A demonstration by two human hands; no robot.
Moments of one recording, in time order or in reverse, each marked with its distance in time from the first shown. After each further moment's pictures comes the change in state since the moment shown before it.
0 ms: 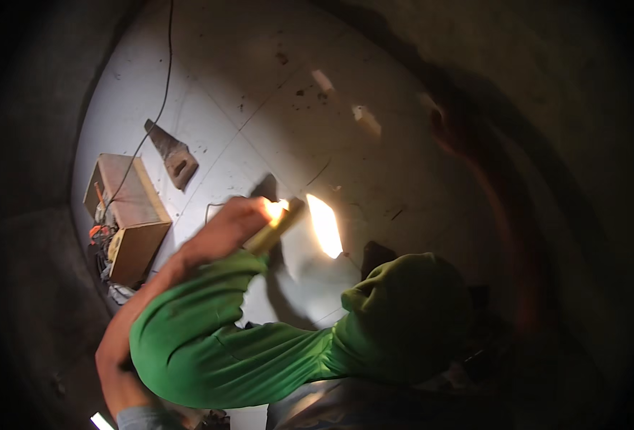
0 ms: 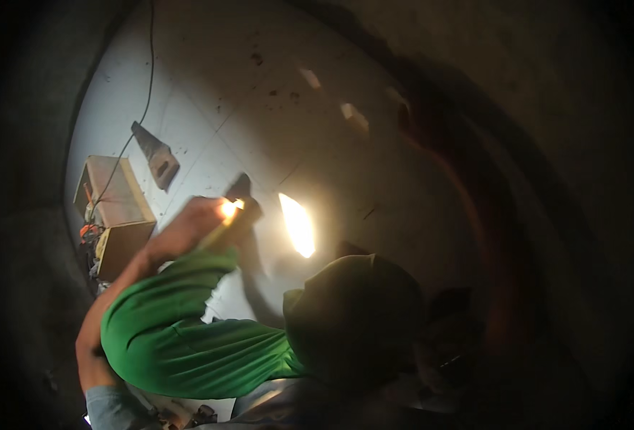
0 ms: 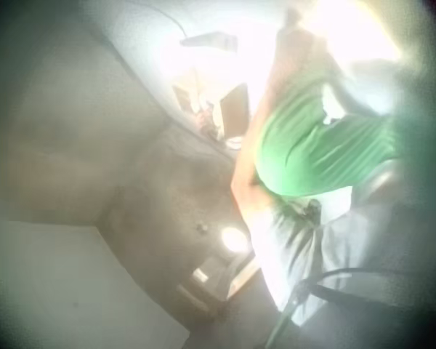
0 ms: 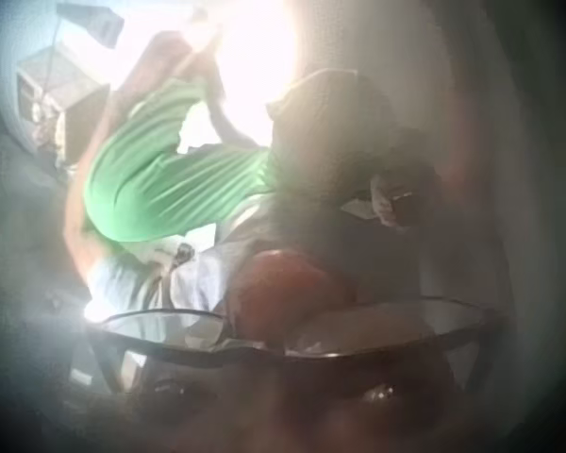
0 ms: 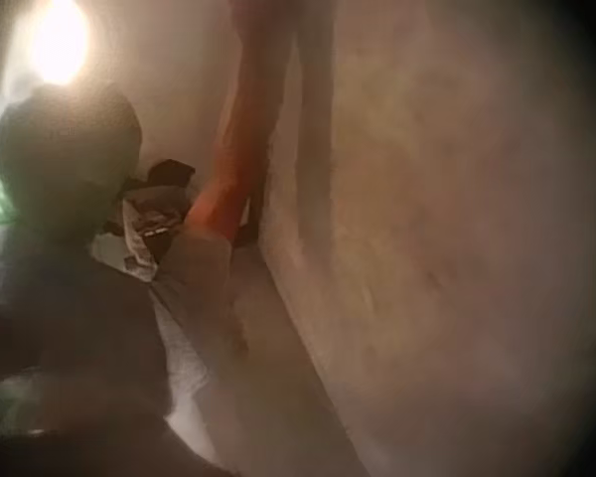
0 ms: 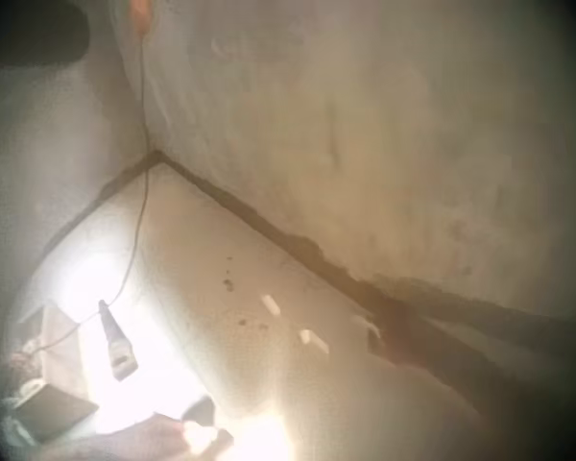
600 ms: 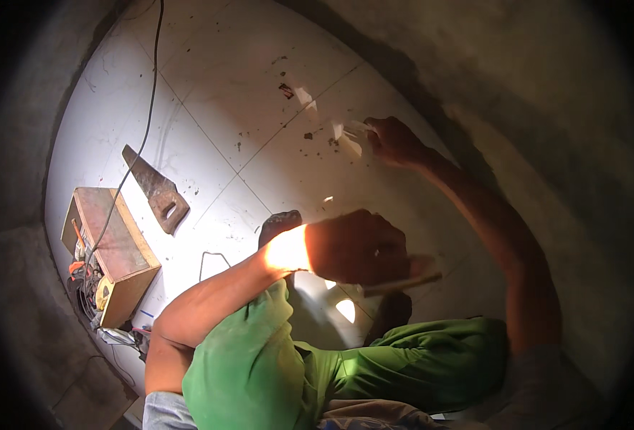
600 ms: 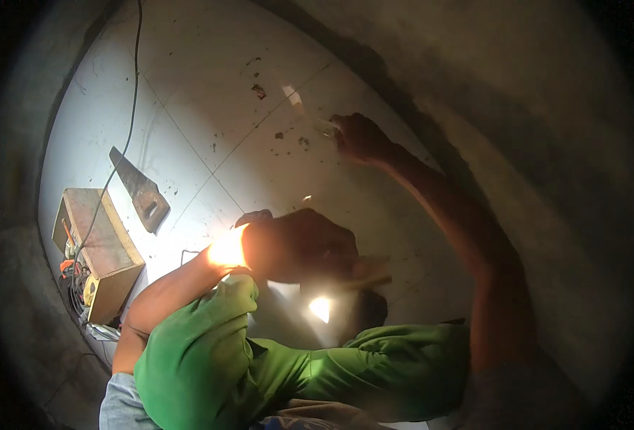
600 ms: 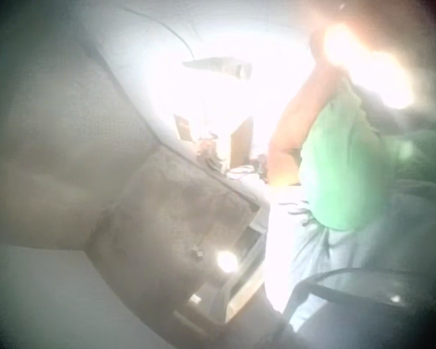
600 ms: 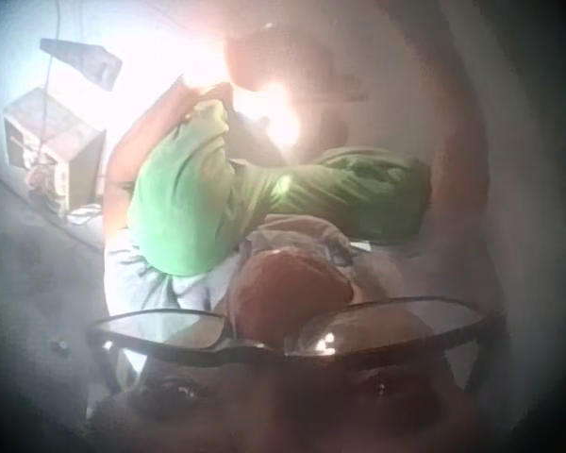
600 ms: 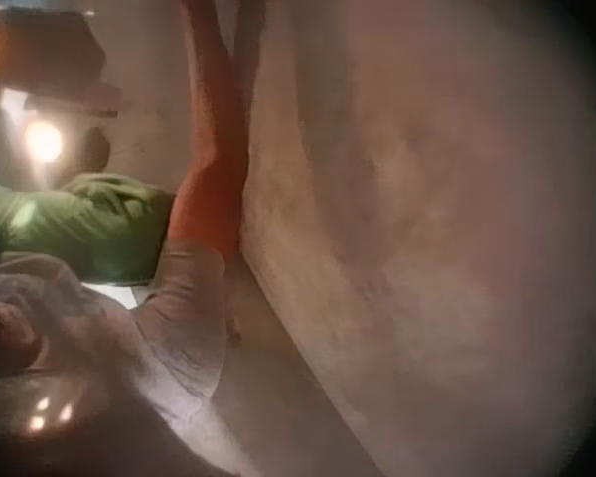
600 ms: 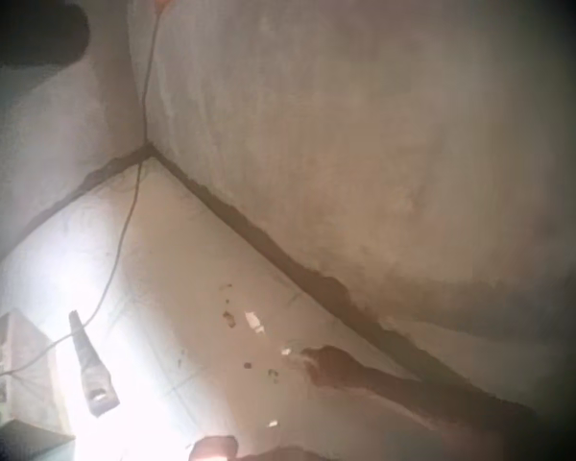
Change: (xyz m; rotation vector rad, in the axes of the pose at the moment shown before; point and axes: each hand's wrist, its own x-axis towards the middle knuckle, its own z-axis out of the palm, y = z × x) left_hand 0.117 0.088 -0.023 0.334 -0.443 0.264; right_hand 0.148 -0.083 0.116 0.112 -0.379 0.055
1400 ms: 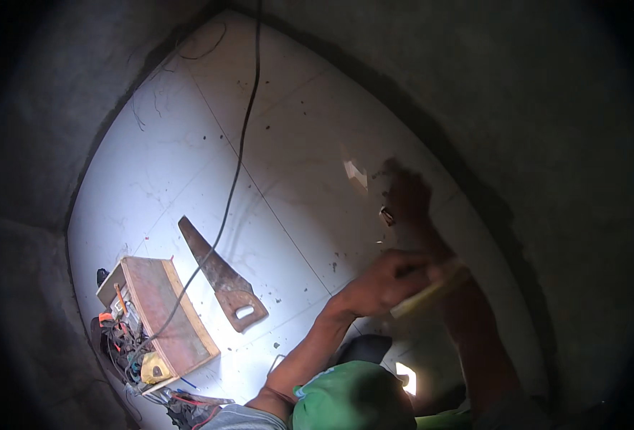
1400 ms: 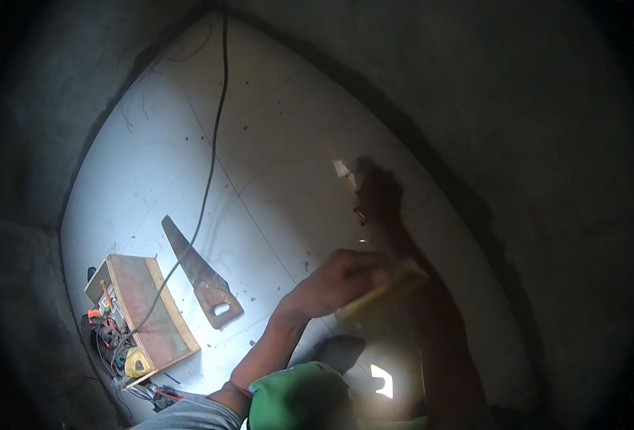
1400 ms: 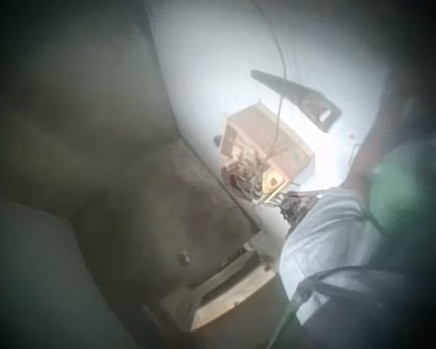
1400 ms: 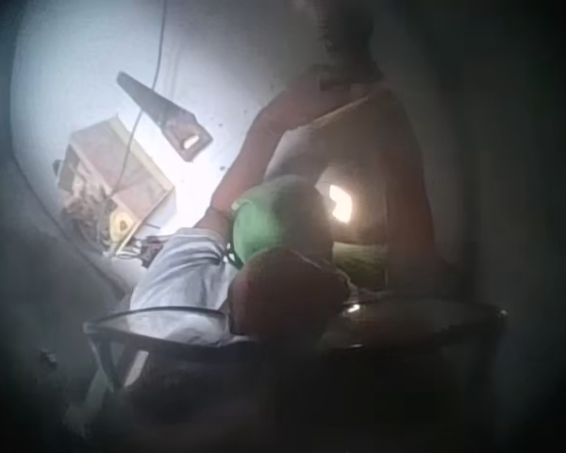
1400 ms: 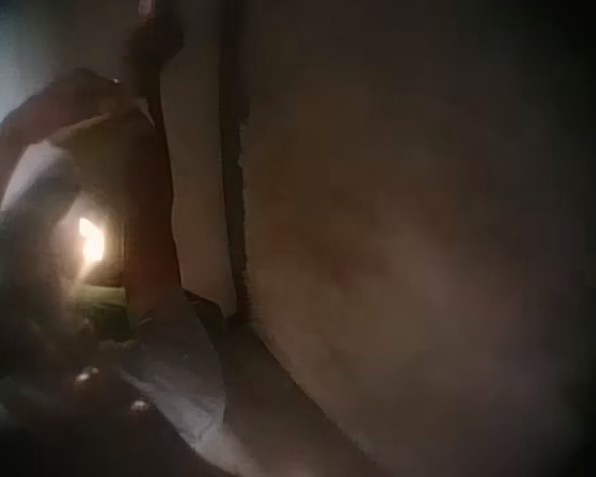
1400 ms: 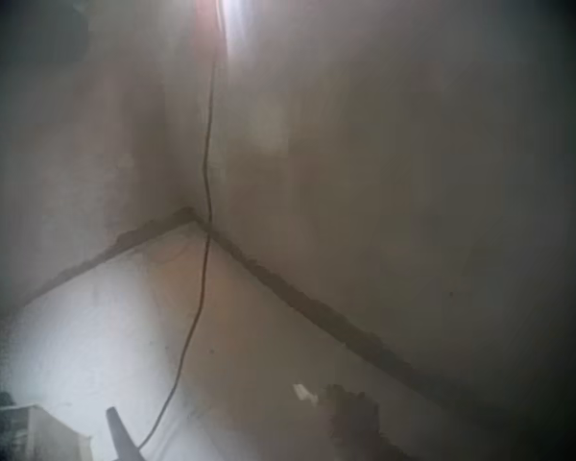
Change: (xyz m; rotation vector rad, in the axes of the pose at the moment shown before) left_hand -0.035 -0.110 -0.198 -0.473 0.515 0.261; right_hand 0.260 -0.088 0.081 -0.292 0.355 0.197
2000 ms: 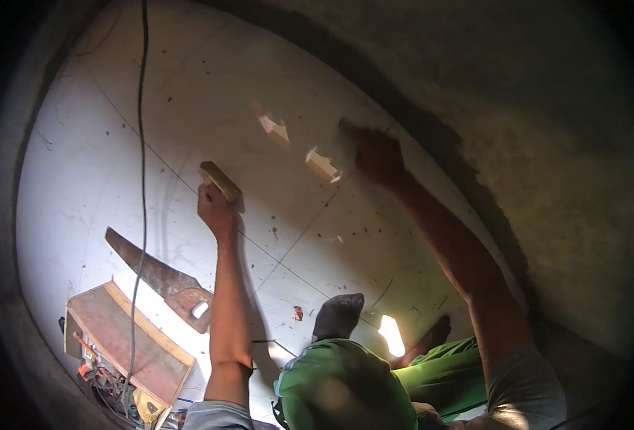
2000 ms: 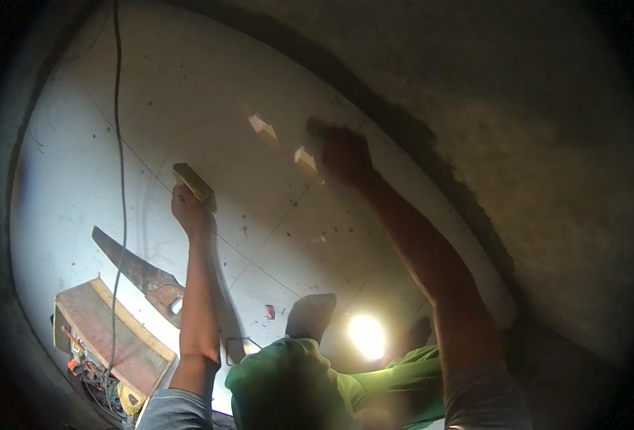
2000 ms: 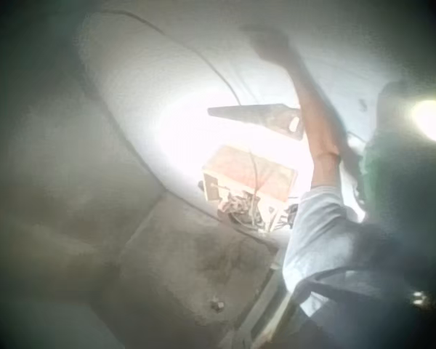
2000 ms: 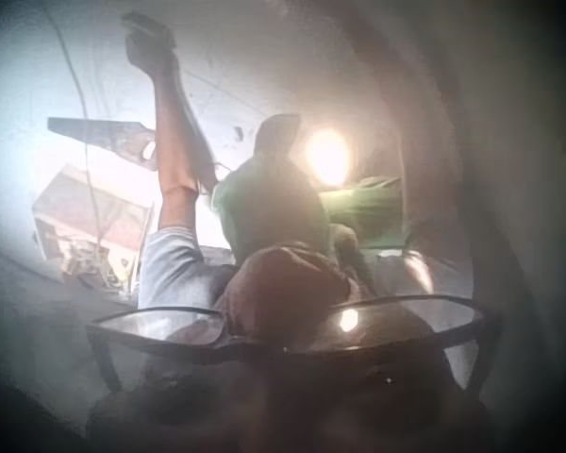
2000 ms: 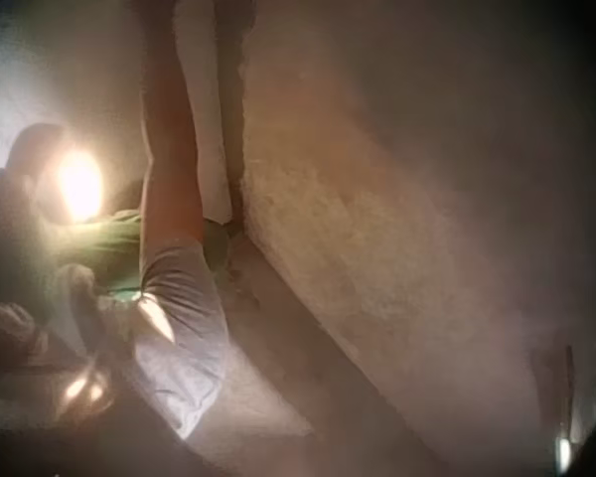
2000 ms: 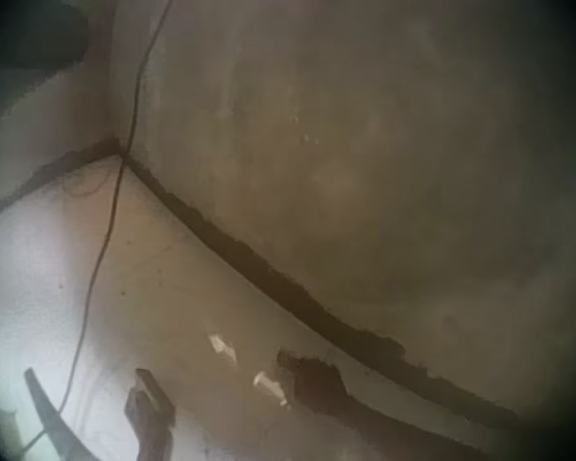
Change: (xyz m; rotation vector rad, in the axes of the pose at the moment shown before) left_hand 0.005 -0.236 -0.185 0.188 1.114 -0.044; right_hand -0.032 0.071 -0.056 -0.056 -0.256 0.016
